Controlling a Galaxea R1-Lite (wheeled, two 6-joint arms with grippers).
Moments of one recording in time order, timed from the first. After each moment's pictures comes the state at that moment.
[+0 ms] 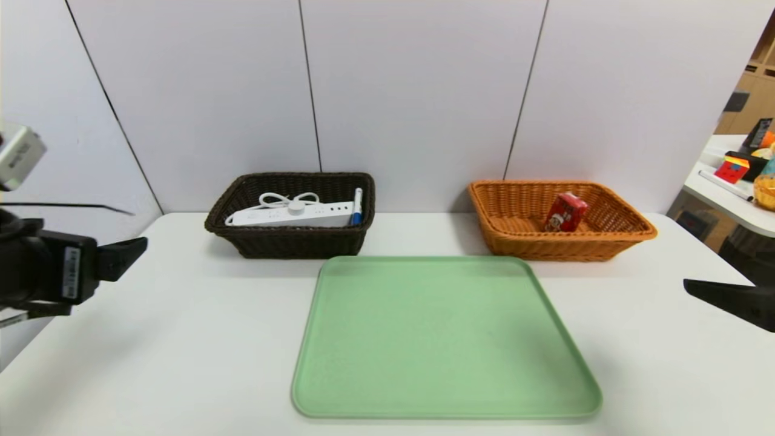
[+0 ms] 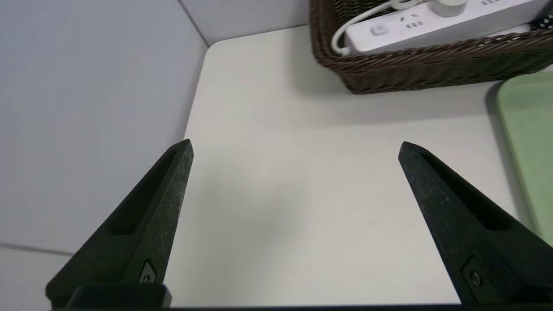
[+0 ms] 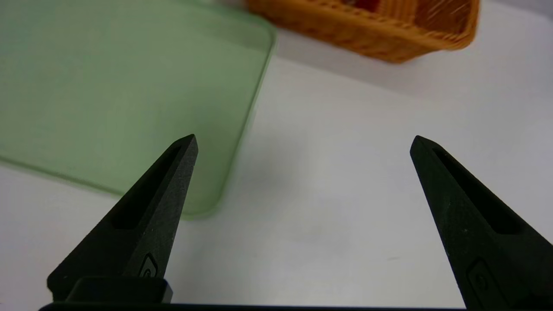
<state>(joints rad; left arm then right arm) -0.32 1.09 -0.82 0.06 0.48 0.09 0.11 1.03 -0.88 0.34 0.05 -0.18</state>
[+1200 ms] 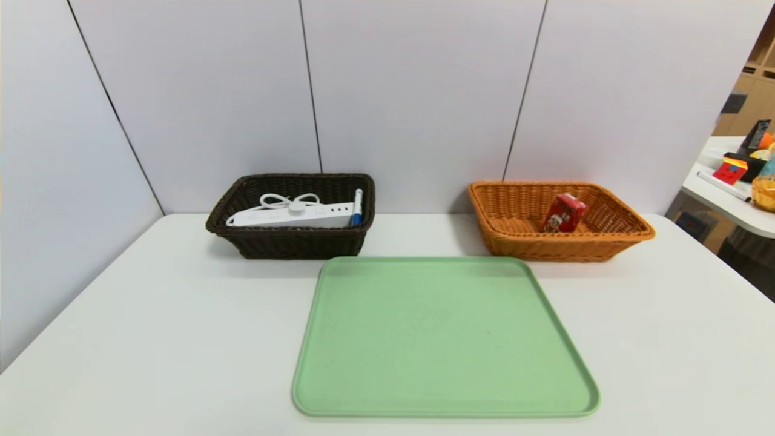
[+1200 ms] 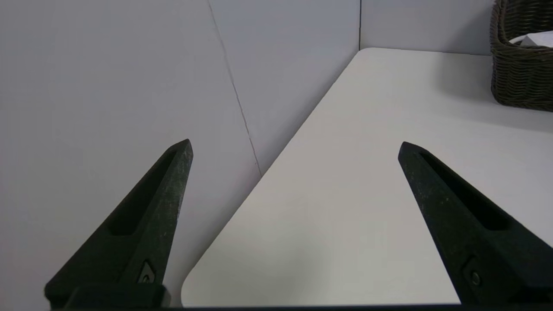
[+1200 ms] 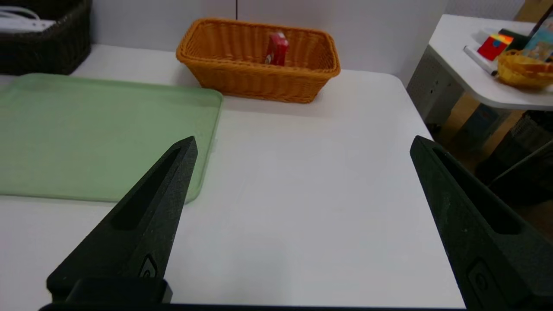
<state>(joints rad) -0.05 0.31 -0.36 0.05 0.60 0.11 -0.06 0.30 -0.71 0.46 0.03 -0.12</state>
